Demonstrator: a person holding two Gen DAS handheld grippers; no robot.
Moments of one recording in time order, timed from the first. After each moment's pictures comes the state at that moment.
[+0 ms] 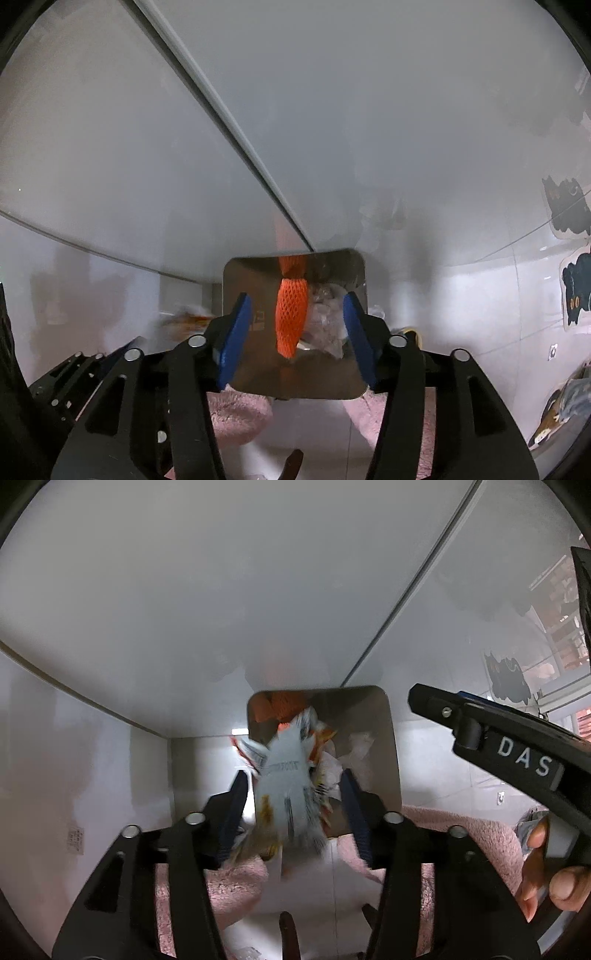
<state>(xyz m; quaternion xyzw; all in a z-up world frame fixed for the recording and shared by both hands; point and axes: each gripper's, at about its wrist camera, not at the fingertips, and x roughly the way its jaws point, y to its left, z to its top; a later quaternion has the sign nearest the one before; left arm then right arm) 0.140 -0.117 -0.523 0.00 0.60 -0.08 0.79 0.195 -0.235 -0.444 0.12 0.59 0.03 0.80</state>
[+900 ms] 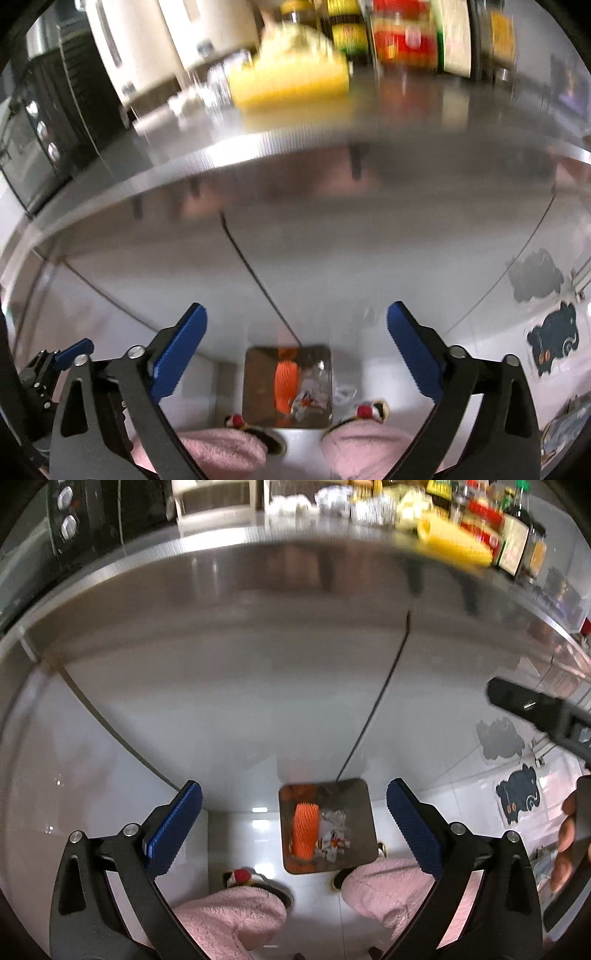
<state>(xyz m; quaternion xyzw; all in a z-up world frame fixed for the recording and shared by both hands) 0.094 -0.096 -0.327 0.01 0.45 -0.06 0.89 0.142 -0.273 -0.233 0.09 0.41 0.02 0.91</state>
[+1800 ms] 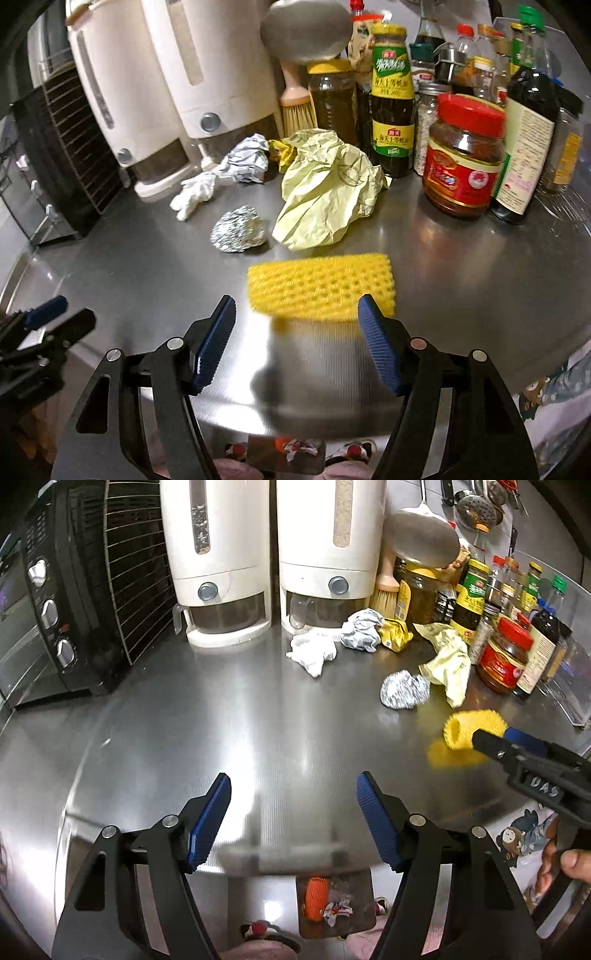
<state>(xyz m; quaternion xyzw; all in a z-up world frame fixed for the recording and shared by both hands) 0.209 -0.092 -0.189 0.01 0.40 -0.04 0.92 0.268 -0.277 -0.152 0.07 0.40 0.04 0.91</state>
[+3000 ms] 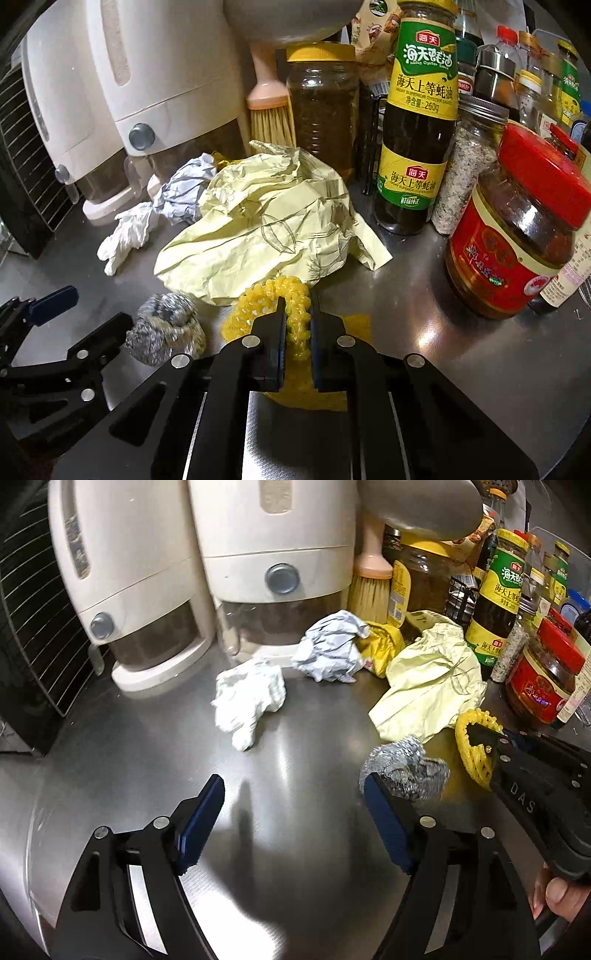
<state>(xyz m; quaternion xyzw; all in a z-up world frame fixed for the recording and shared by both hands) 0.327 -0.170 -0.222 0.04 0.42 -0.05 0.91 0.377 -0.302 -0.164 0.03 0.41 0.02 0.91</state>
